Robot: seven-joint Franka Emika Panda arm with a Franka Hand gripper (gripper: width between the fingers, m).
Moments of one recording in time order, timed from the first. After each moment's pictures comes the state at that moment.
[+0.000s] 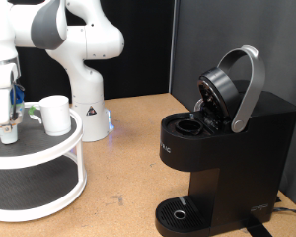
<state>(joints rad) -0.12 -0.42 -0.62 -2.73 -0.31 2.38 -1.17</state>
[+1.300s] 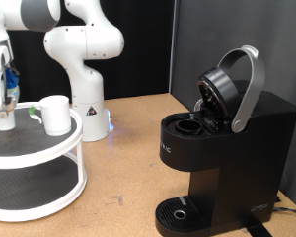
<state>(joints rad) -0.11 -0.46 -0.61 -2.63 -0.24 2.20 -1.20</state>
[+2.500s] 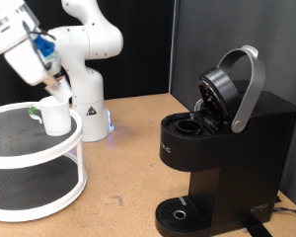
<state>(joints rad) 0.06 -0.47 -0.58 -2.45 0.26 1.86 -1.16</state>
